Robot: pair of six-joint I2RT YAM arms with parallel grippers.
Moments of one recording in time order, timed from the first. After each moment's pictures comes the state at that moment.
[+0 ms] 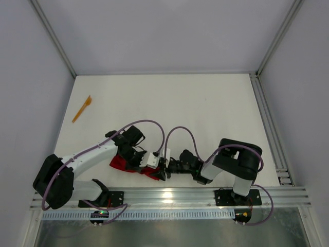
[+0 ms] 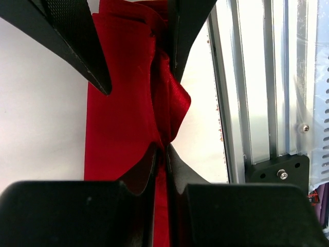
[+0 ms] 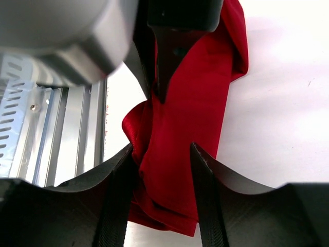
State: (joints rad) left arm -0.68 1.29 0.76 -0.89 0.55 1.05; right arm 1.12 1.79 0.37 1.26 -0.34 0.04
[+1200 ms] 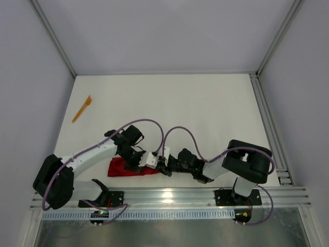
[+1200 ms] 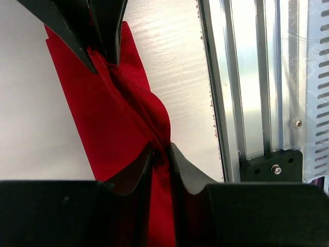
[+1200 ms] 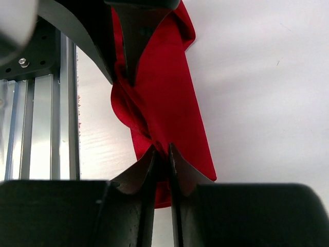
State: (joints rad) left arm -0.66 1.29 0.77 -0.93 0.56 1.07; right arm 1.13 1.69 0.39 1.04 -0.23 -0.01
